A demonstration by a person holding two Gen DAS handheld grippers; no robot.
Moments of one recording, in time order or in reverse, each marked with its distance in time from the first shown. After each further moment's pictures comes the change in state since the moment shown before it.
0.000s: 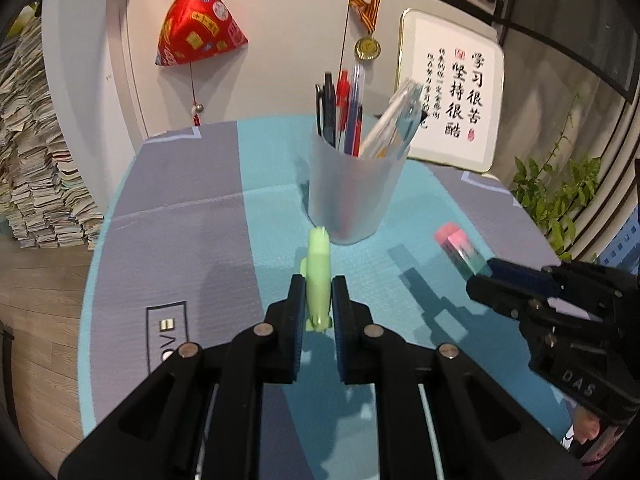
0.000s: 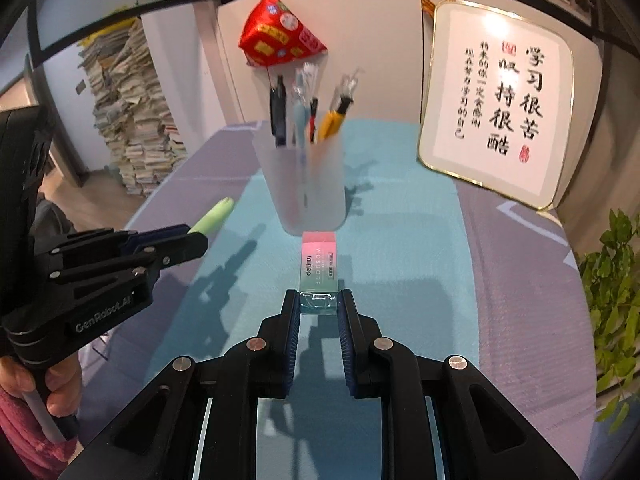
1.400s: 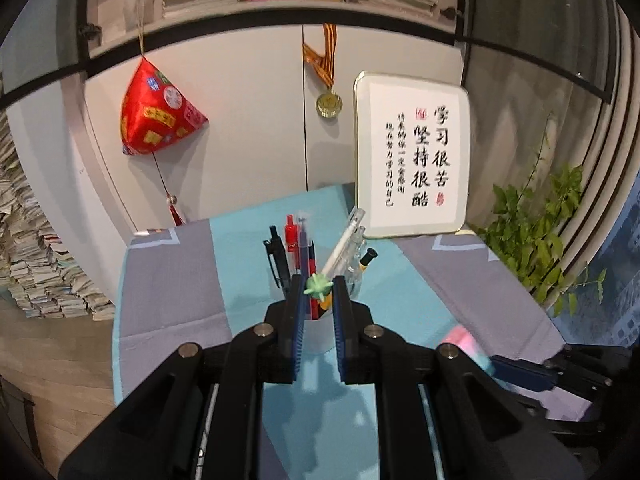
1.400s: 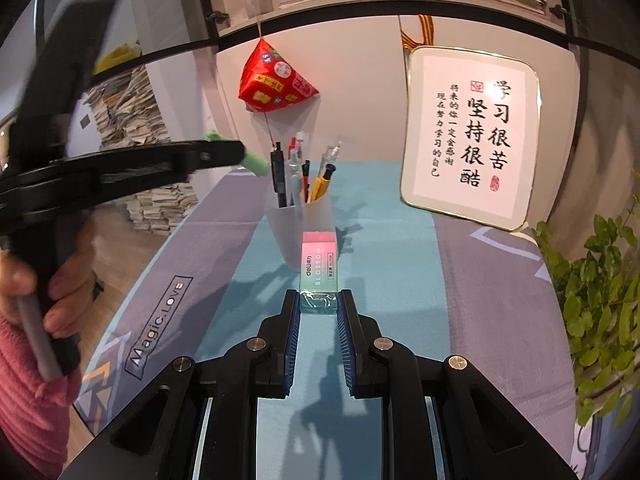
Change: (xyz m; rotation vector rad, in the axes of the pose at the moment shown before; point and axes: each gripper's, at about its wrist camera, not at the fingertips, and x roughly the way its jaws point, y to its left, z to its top) left arm -0.013 -0.037 0.092 0.141 -0.088 -0.029; right arm -0.048 -0.016 0.003 0.065 -0.105 0.011
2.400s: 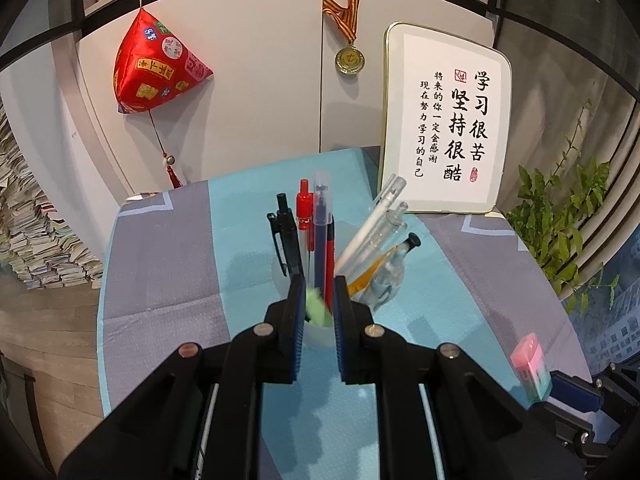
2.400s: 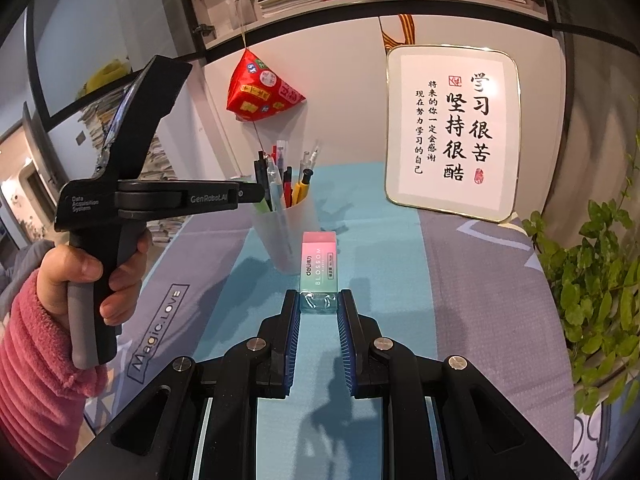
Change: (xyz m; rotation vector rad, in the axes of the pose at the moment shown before) left arm 0.046 0.008 0.005 -0.054 0.134 0.038; right arm -0.008 -0.012 -0.002 0.050 -0.015 0.011
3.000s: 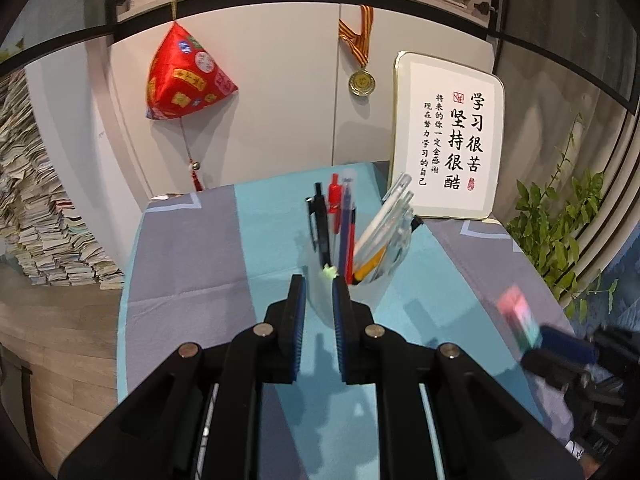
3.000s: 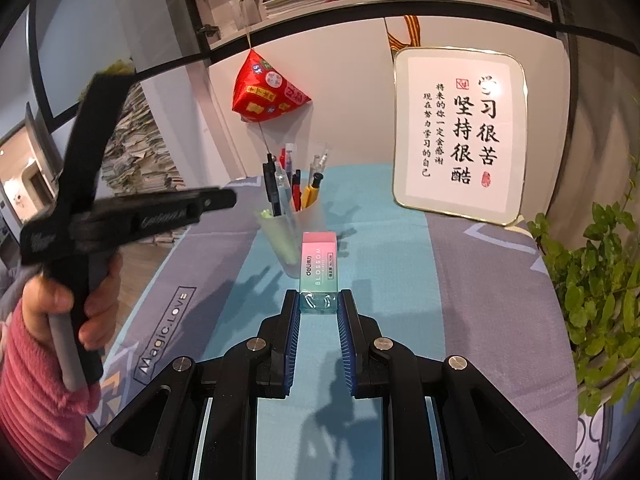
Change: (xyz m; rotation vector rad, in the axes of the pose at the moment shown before) left arm -0.042 0.019 -0.032 -0.031 -0.092 0.024; right arm 0.002 0.006 0.008 -0.013 -0.004 0.008
